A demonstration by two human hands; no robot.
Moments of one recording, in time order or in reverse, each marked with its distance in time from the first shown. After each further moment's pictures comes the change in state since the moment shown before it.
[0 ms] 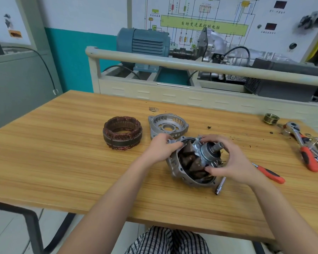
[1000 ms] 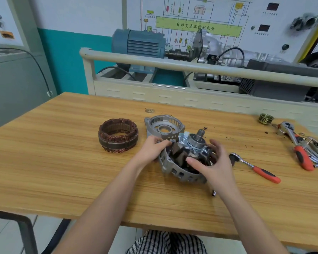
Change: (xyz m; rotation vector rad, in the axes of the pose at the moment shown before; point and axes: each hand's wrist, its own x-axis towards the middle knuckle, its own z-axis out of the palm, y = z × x) left_hand 0.005 -0.016 -0.006 -0.290 -0.013 -0.038; right_hand -0.010 -0.012 0.055 0.296 0.399 0.306
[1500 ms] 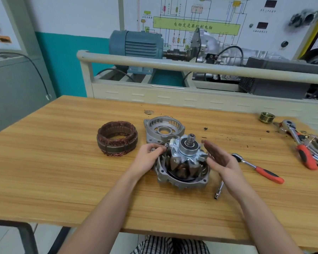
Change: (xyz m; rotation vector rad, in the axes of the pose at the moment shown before) left_hand -0.007 -0.020 -0.003 -0.097 0.077 0.095; right_hand 0.025 0.030 -0.023 0.282 -0.246 -0.082
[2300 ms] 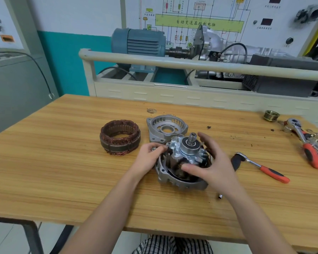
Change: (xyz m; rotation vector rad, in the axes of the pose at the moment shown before) left_hand -0.002 -0.003 -0.005 -0.033 0.035 0.013; right_hand -0.006 -0.032 0.044 -0.374 0.084 -0.051
